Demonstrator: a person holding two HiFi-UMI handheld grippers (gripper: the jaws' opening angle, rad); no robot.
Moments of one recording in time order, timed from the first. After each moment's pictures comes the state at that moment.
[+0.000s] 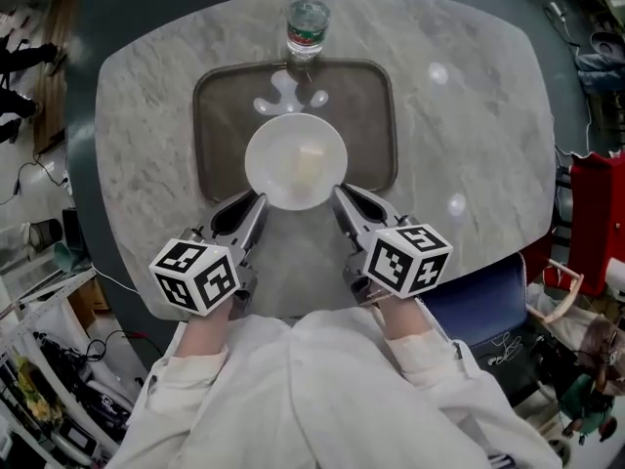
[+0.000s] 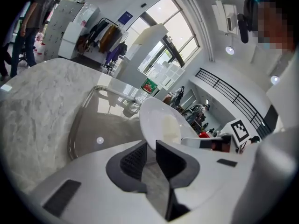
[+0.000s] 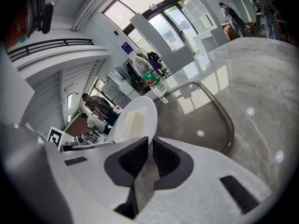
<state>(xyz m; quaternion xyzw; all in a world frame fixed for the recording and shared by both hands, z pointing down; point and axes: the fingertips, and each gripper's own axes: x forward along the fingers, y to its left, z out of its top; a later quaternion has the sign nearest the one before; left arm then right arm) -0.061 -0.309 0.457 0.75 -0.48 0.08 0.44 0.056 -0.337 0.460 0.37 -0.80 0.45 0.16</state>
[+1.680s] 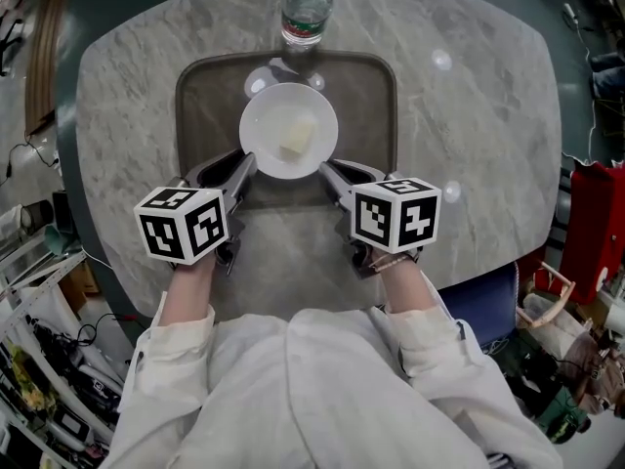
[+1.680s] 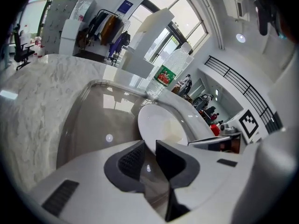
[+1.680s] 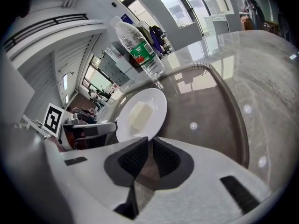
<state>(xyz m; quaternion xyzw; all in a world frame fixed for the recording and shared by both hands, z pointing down) -0.076 -0.379 0.509 0.72 -0.49 0.16 0.47 0.044 -0.384 0.520 0.30 -0.77 0.47 0.30</state>
